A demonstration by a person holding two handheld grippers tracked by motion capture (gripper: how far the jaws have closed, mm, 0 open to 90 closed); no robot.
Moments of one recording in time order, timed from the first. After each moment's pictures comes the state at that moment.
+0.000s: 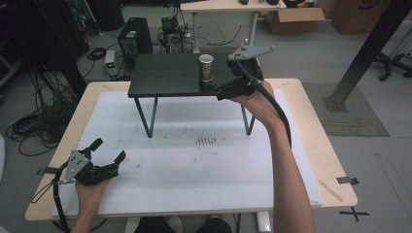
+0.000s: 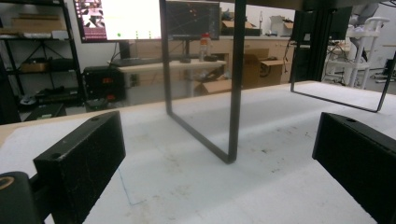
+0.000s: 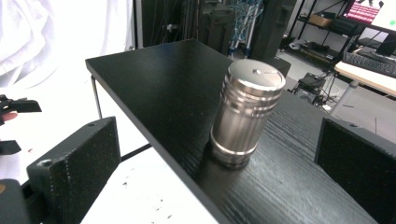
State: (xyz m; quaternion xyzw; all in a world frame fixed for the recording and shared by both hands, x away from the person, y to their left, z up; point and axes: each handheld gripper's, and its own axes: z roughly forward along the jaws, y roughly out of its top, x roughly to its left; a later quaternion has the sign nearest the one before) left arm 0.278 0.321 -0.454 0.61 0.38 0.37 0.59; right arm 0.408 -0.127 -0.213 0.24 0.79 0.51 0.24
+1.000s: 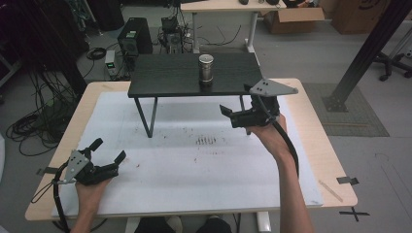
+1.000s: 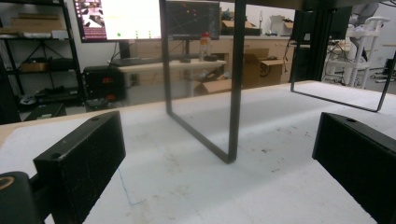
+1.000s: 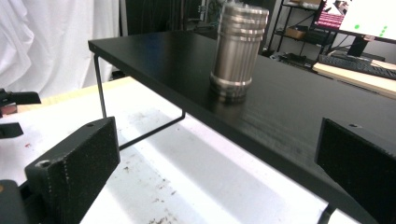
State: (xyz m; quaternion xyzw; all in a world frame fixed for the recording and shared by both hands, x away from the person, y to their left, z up) left arm 0.278 0.321 -0.454 0.61 0.38 0.37 0.59; right arm 0.358 -0.166 -0.267 0.27 0.75 0.55 0.26
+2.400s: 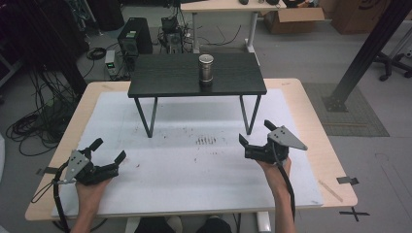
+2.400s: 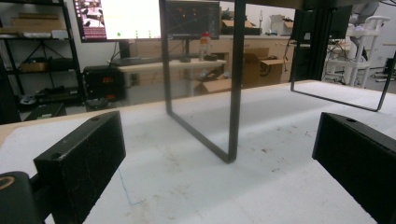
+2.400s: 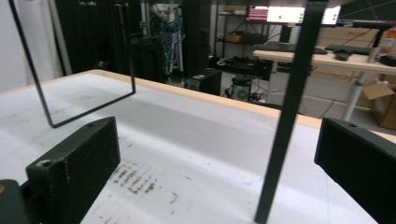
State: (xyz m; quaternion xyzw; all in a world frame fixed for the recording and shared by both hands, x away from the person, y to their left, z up) left arm 0.278 0.321 -0.453 0.61 0.38 0.37 0.59; right arm 0.322 -0.212 -0.392 0.37 0.66 0.56 0.33
